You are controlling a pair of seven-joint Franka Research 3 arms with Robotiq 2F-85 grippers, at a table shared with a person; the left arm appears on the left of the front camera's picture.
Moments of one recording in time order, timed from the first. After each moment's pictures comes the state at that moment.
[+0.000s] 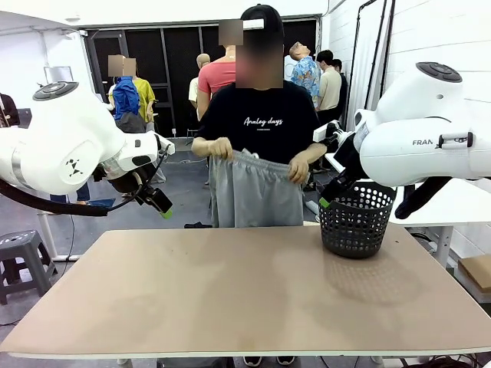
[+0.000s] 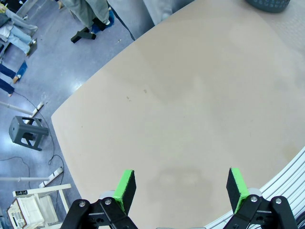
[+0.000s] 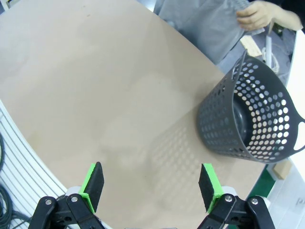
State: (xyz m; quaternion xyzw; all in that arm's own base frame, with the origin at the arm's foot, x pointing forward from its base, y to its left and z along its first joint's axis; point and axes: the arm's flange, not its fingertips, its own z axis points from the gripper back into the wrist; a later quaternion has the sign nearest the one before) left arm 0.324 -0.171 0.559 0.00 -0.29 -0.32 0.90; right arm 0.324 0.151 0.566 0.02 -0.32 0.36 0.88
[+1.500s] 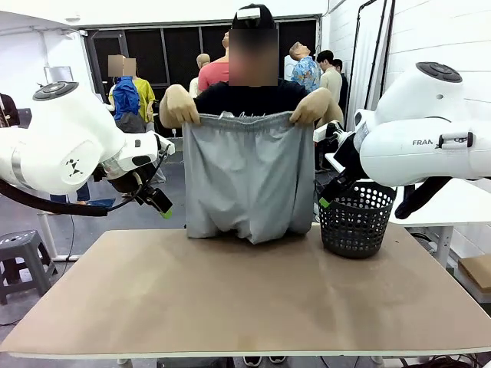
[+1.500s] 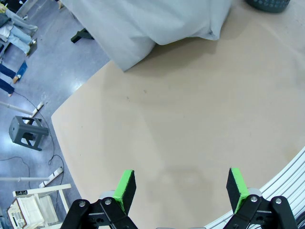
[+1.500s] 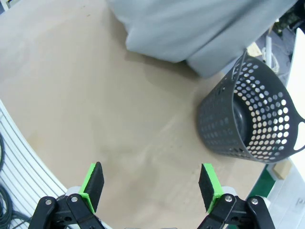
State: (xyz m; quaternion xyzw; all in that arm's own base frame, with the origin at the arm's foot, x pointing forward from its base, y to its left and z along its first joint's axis) left arm 0.324 -0.171 0.559 0.00 -0.29 -0.32 0.90; right arm 0.324 0.151 0.566 0.02 -0.32 0.36 0.88
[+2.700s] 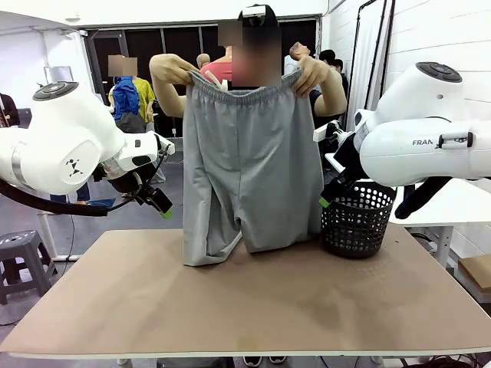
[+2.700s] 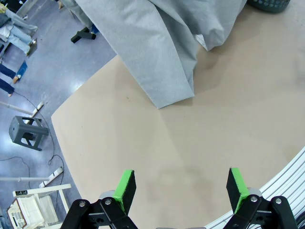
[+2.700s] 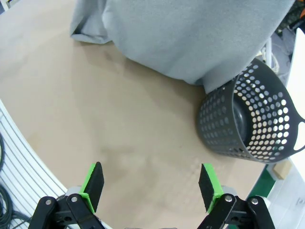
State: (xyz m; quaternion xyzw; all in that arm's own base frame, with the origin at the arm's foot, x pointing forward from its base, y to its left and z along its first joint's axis) left arm 0.324 -0.171 0.559 0.00 -0.29 -0.32 0.90; right arm 0.324 0.151 0.566 0.02 -0.32 0.36 0.88
